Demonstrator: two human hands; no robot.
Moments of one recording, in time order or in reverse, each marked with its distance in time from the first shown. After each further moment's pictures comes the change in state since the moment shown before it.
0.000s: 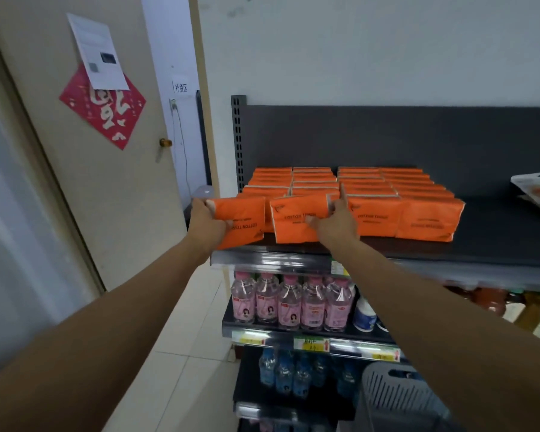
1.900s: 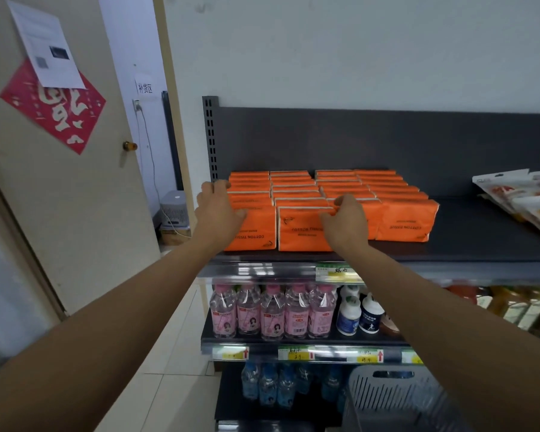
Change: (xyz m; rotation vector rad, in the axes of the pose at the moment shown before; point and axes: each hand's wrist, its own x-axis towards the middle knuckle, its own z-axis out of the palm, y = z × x) left_hand 0.020 0.022 0.043 0.500 0.014 0.409; right_hand 0.009 0.005 -0.032 -0.187 0.234 -0.141
